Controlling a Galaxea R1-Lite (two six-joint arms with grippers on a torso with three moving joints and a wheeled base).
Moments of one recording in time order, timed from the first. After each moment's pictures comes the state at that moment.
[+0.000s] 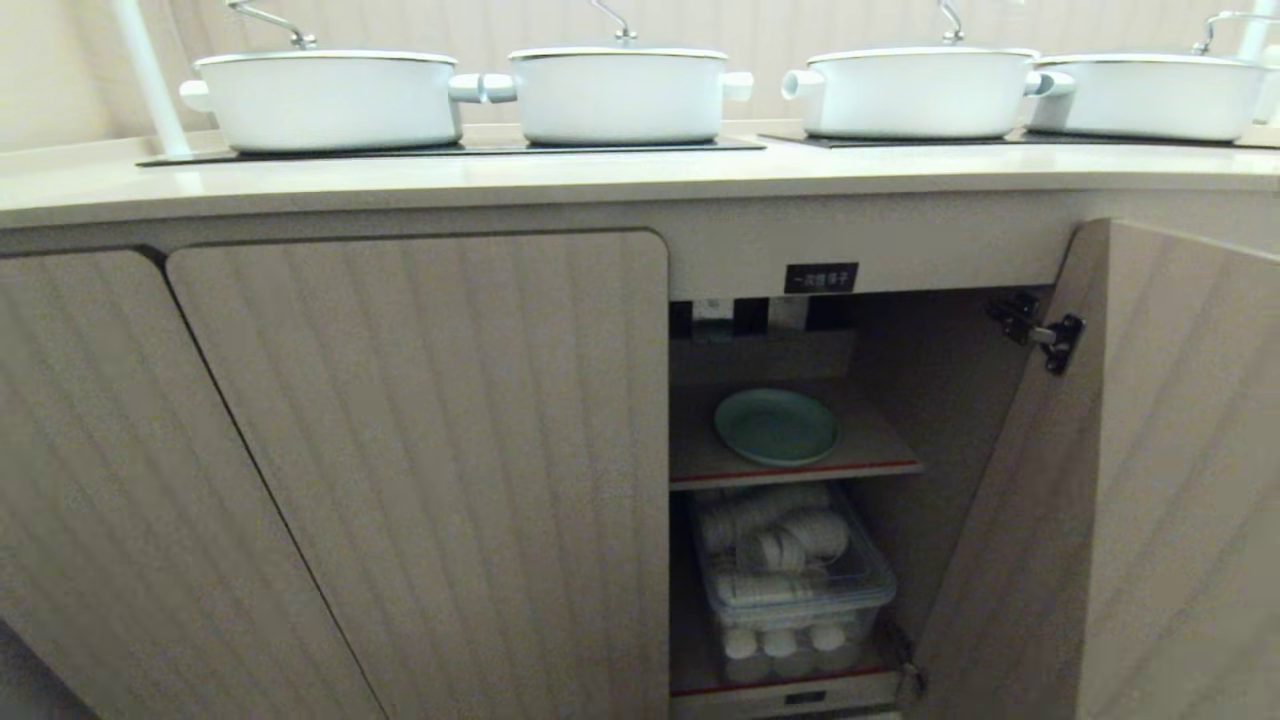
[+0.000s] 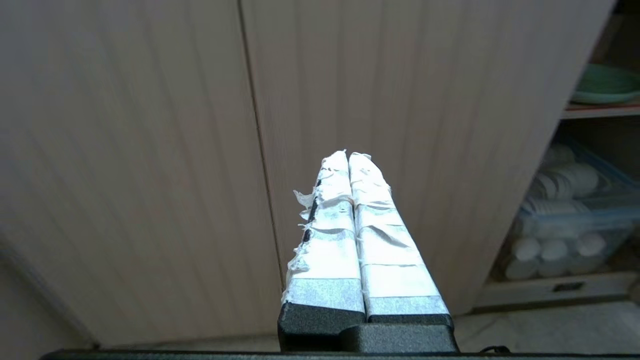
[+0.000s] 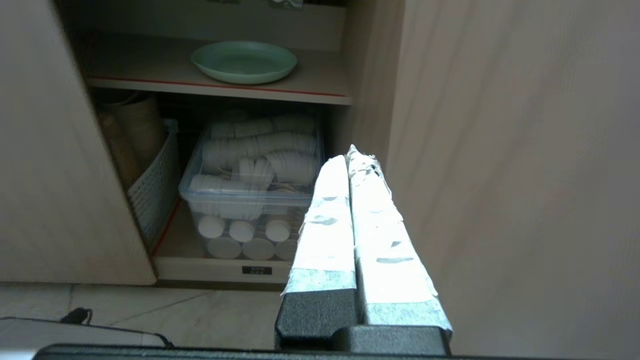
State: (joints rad) left arm 0.00 0.00 0.00 0.00 0.00 0.00; right arm 0.00 0.00 0.00 0.00 0.04 -0.10
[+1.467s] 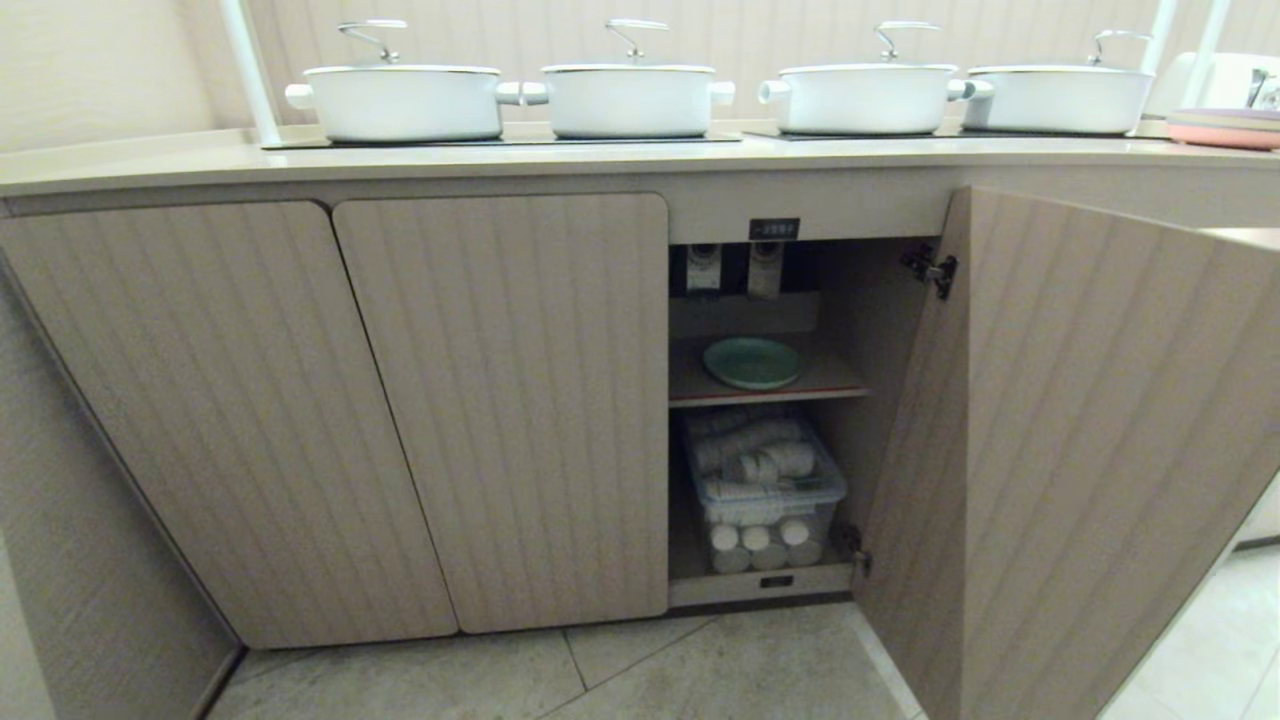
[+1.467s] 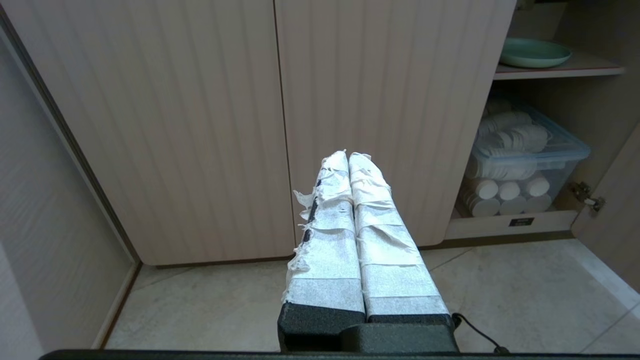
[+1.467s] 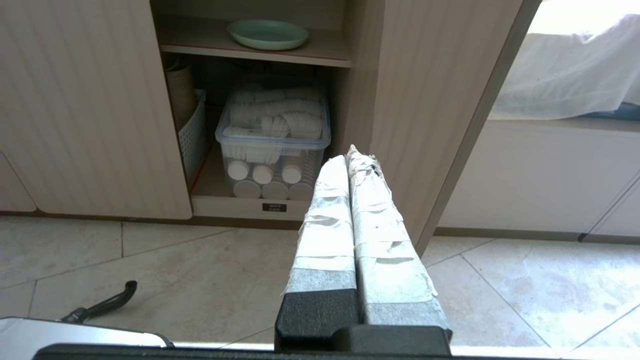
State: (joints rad) left arm 0.00 0.00 0.00 0.00 0.00 0.00; right arm 0.00 0.00 0.00 0.00 0.04 -0.10
